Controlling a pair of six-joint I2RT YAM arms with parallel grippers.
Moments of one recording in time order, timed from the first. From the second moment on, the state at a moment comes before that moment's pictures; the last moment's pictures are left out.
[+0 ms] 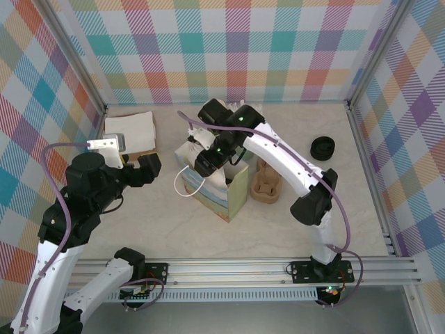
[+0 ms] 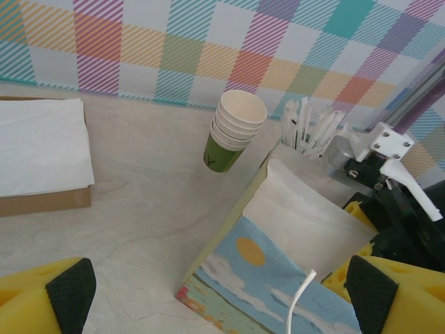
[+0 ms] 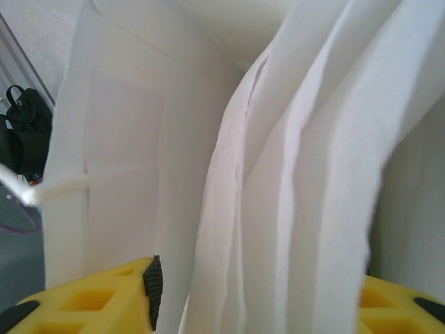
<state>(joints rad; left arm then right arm) -0.38 0.74 1.25 -0.89 -0.07 -0.37 0.87 2.03 2.30 -1.45 -0.30 -0.01</state>
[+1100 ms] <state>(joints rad) -0.38 0.74 1.24 -0.89 -0.07 -0.37 0.87 2.02 2.23 -1.45 -0.19 -0.01</state>
